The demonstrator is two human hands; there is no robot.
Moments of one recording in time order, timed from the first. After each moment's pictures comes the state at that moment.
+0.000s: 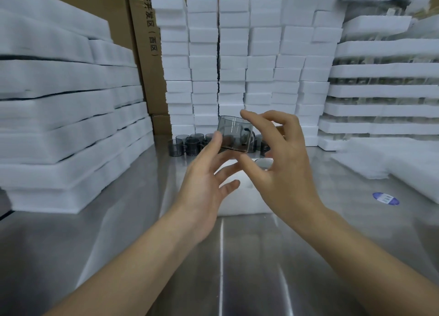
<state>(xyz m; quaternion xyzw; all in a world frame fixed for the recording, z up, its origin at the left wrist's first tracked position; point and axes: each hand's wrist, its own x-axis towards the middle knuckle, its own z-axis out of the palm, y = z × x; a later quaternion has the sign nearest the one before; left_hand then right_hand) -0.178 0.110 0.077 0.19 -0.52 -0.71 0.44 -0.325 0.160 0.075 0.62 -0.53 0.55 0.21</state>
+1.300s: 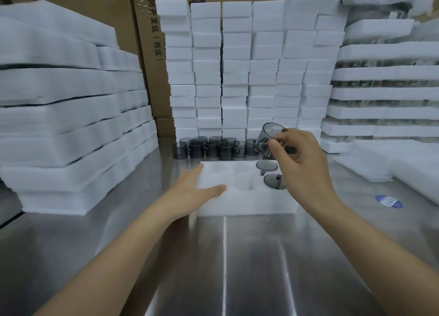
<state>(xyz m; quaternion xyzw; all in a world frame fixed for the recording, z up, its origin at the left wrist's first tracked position) -0.146 0.021 0.041 0.42 -0.80 -0.37 0.22 -0.362 0.155 0.078 0.52 -0.57 0.64 0.04</state>
